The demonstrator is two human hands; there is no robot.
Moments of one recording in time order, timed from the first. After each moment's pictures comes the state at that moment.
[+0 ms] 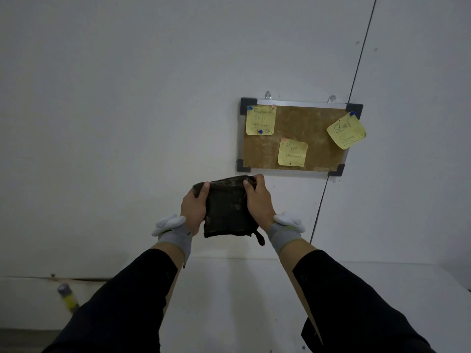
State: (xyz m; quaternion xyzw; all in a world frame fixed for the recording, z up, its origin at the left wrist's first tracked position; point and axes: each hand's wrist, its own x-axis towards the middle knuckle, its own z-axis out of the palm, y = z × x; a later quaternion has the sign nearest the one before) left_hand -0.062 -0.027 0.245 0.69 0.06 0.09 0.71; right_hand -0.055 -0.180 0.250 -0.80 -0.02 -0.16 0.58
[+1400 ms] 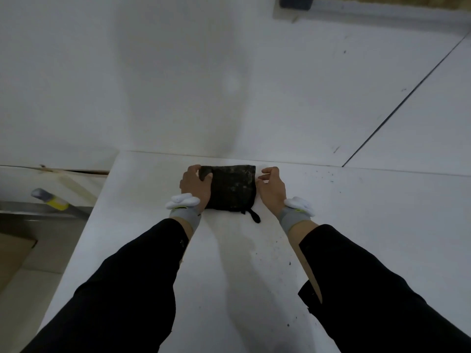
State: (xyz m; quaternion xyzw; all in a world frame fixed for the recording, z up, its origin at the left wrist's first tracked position) left_hand -0.025 0.012 -0.028 0.87 0.21 -0.02 0.44; right_hand -0.034 -0.179 -0.026 -0.82 0.17 0.07 0.54
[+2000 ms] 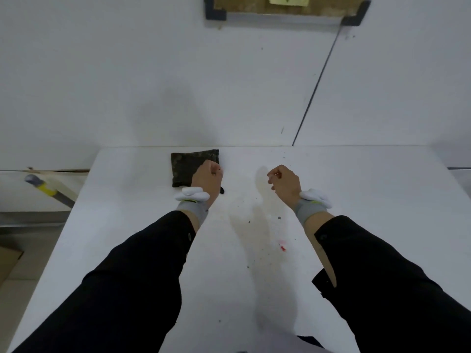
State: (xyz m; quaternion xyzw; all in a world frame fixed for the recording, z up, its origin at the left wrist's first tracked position) left_hand -0.127 -0.095 0.017 0.90 0.05 0.01 0.44; right_hand -0.156 -0.306 0.024 -0.85 0.19 0.03 0.49
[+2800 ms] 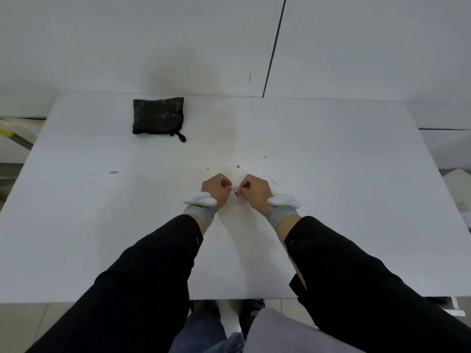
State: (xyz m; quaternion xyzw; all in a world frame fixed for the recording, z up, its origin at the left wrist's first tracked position) left_hand -0.273 -0.208 -0.042 0.91 0.06 -0.17 0.38; right_hand -0.287 -0.346 -0.035 -0.88 0.11 0.17 0.42
